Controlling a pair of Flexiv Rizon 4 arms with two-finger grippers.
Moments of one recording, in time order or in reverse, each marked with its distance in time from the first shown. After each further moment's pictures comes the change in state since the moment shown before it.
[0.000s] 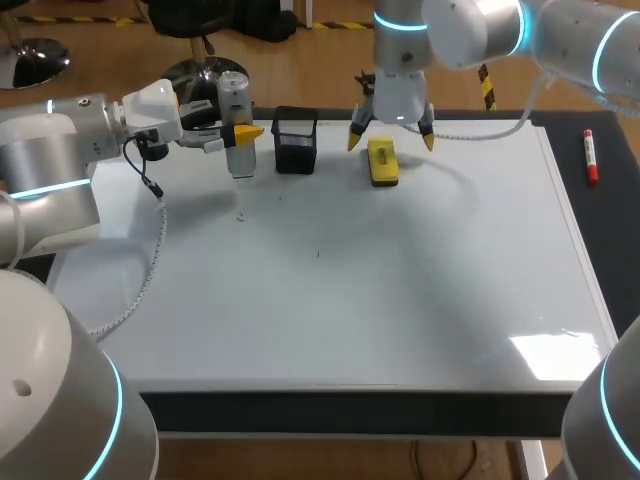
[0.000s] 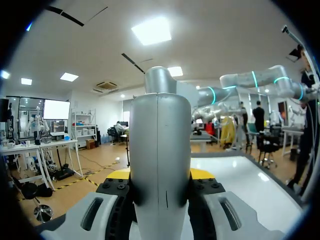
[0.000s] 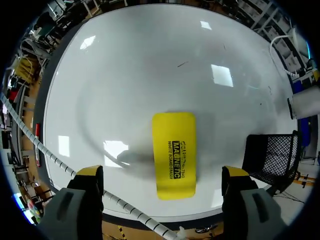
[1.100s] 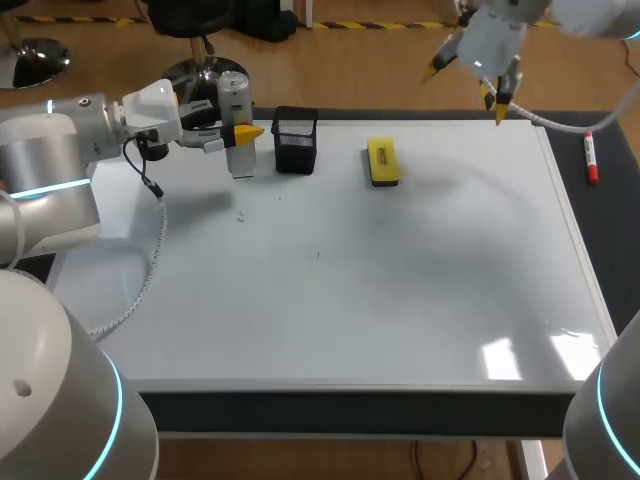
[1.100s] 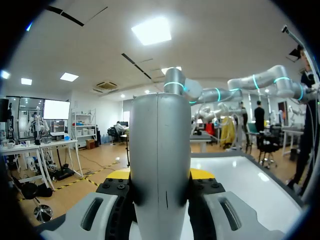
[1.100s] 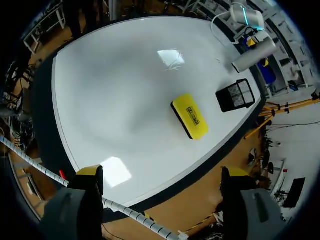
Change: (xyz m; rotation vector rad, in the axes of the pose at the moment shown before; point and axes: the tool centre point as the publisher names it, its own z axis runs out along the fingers) left arm 0.000 0.000 0.000 0.000 0.000 0.000; right arm 0.110 -0.006 -0.105 0.042 -0.294 0.486
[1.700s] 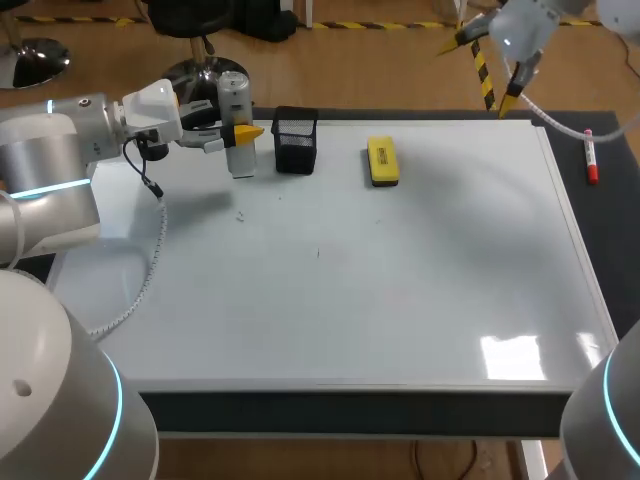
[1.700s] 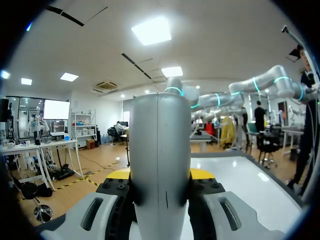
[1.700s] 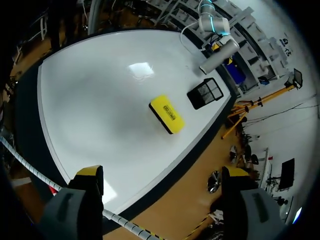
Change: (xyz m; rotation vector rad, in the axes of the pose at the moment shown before) left arm 0.000 0.000 0.000 0.000 0.000 0.000; right arm -0.006 -0.027 -0.018 -0.146 -0.241 0.110
